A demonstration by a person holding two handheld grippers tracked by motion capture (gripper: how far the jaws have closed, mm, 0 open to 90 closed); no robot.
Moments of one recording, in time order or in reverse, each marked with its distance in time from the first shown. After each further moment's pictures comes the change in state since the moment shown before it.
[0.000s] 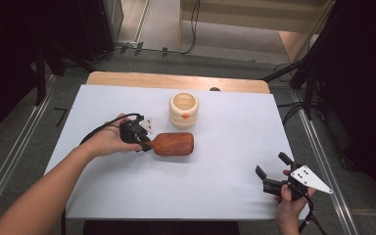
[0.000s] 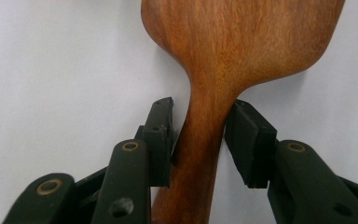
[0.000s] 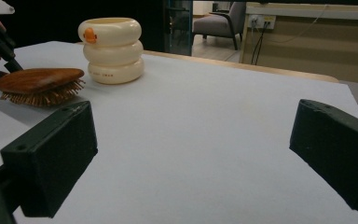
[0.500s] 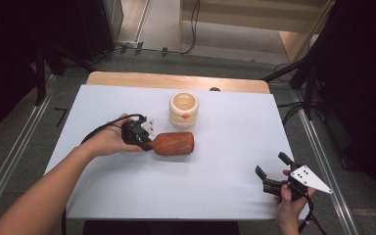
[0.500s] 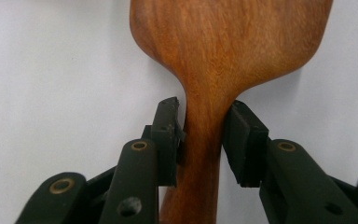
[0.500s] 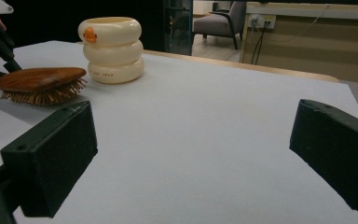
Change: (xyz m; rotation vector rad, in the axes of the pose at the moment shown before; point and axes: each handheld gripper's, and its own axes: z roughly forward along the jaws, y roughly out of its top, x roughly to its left) left arm -0.004 0.005 0.001 0.016 0.000 0.064; right arm 0.000 0.000 0.000 0.003 -0.001 0.005
